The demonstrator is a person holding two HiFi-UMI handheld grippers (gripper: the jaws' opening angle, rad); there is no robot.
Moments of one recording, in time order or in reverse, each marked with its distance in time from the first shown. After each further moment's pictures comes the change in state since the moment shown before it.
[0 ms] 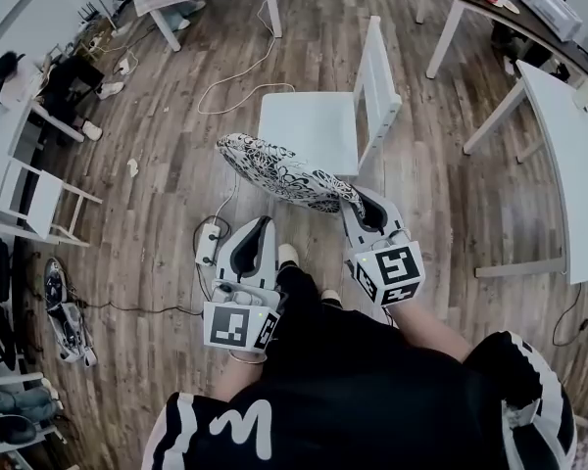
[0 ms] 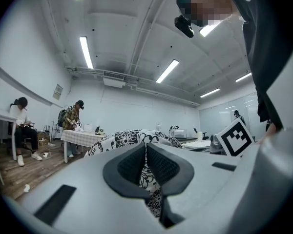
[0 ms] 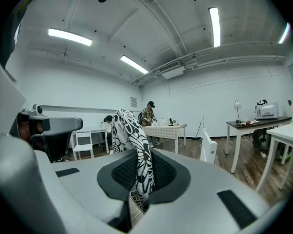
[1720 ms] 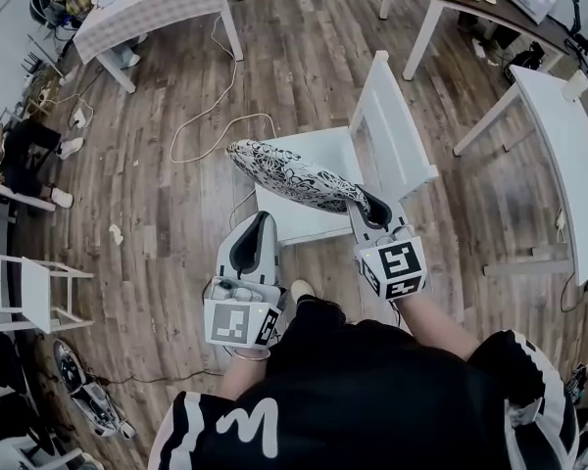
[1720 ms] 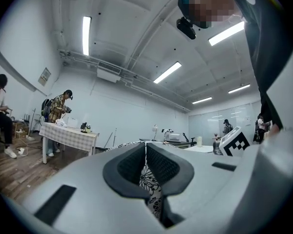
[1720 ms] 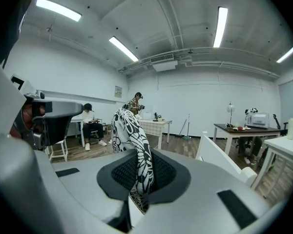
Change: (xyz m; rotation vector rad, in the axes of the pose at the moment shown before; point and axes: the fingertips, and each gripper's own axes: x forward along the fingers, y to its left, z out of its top) left arm 0.200 0.171 0.002 -0.061 -0.011 -0.188; right arm 0.211 -0.083 0.012 -0.048 0.090 -0.214
